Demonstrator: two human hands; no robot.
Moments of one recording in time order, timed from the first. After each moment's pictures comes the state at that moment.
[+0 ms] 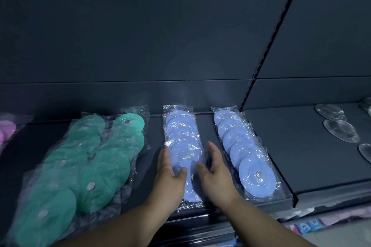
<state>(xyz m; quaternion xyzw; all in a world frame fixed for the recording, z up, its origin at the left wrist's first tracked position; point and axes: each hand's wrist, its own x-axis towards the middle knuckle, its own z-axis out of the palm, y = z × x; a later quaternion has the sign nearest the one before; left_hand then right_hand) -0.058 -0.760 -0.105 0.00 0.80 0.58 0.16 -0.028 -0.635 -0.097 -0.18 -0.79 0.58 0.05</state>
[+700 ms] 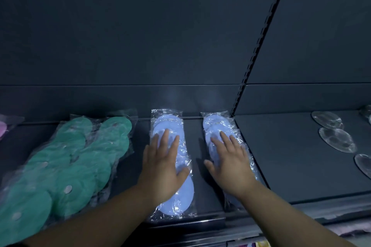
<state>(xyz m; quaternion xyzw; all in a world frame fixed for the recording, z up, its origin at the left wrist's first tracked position) -0.085 -0.728 -0.099 0.19 0.96 0.20 0.01 -0.045 -0.537 -0.093 -0.08 -0.99 0.14 0.04</state>
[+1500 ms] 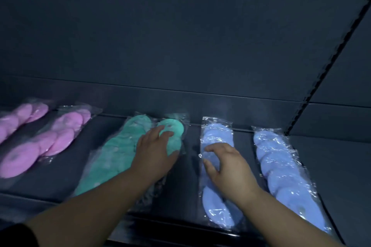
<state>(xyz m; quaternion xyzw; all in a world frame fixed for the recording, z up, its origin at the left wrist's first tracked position) -0.108 -0.847 -0.066 0.06 0.98 0.17 -0.07 -0.068 -0.641 -0.060 0.08 -0.96 0.26 0.09</state>
